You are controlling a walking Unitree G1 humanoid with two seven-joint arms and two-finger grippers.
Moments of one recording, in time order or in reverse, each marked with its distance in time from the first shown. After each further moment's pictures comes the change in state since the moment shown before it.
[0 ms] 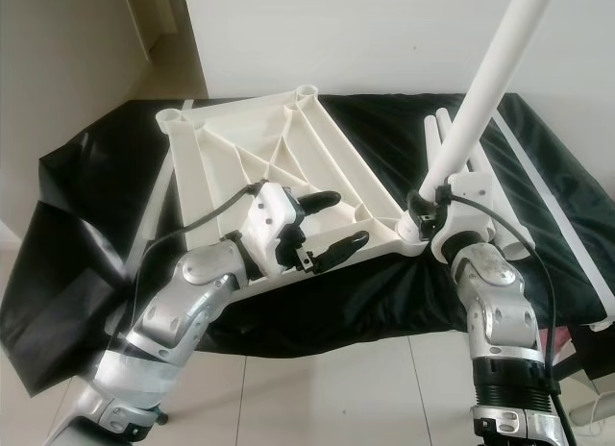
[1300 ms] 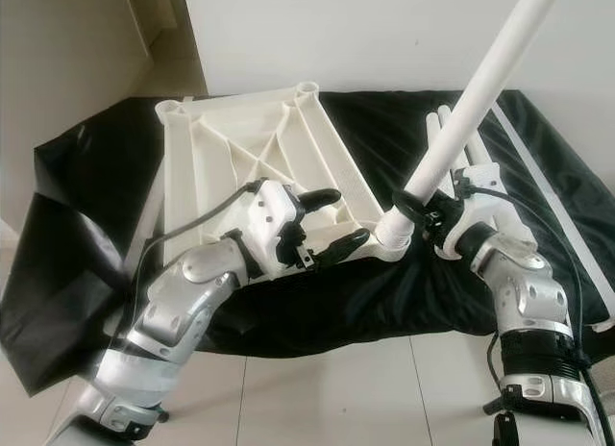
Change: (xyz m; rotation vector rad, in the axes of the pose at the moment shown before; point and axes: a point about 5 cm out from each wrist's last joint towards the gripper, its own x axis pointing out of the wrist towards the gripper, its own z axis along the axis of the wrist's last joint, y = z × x) left arm 0.001 0.001 0.002 0.007 -0.004 0.005; right arm 0.012 -0.018 0.003 0.117 0.013 0.390
